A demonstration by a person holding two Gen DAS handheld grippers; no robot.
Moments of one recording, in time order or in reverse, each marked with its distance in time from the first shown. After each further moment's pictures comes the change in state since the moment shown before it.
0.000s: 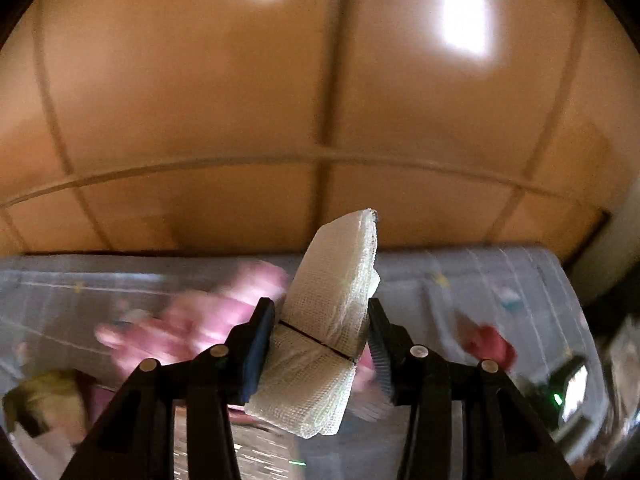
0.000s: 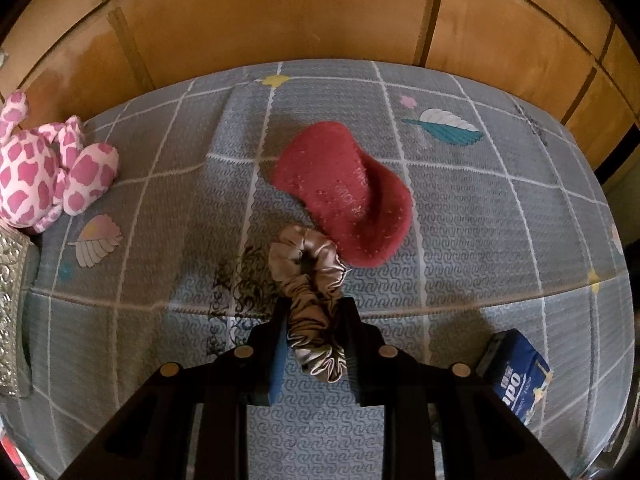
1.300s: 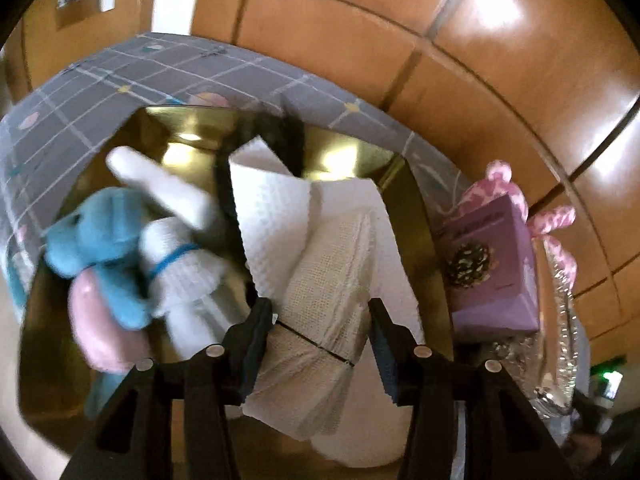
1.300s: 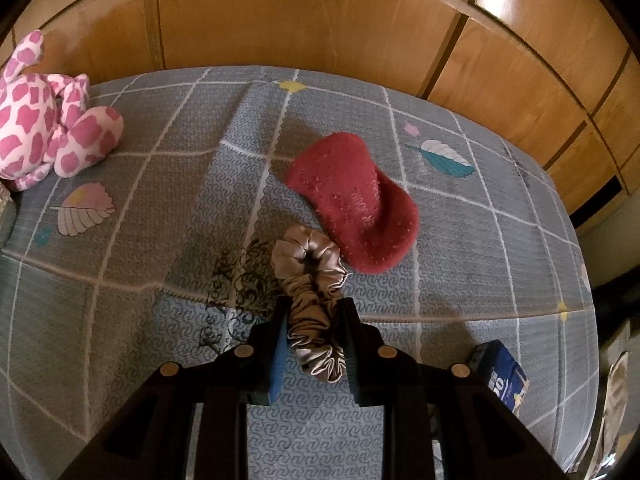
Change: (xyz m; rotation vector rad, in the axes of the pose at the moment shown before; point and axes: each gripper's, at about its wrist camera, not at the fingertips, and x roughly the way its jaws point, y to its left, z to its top) left arm -0.106 0.295 -0.252 -0.647 0.043 0.192; right arm 0.005 0.055 -0.028 -0.129 -0.065 -0.142
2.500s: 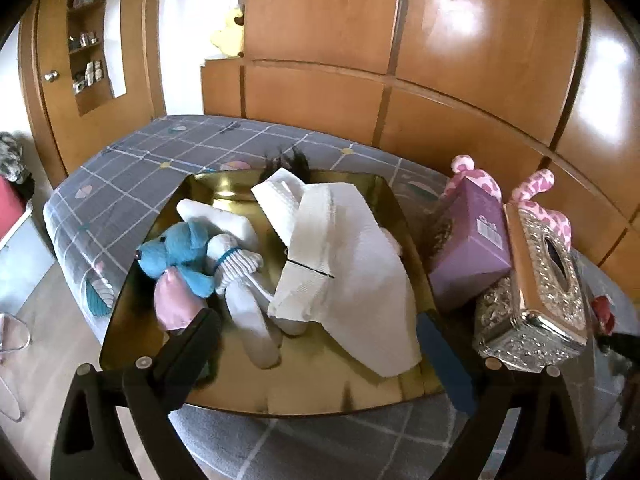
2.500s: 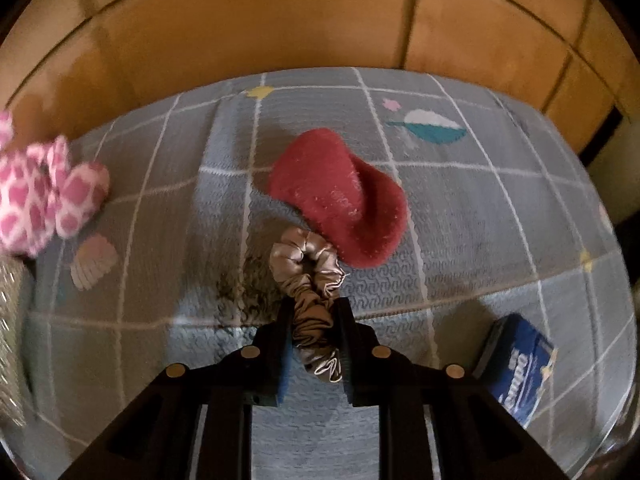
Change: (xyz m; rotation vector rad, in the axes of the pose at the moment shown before) left arm -0.074 -0.030 -0.060 0.183 -0.208 0.170; right arm 0.006 -0.032 0.011 0.238 0.046 0.123
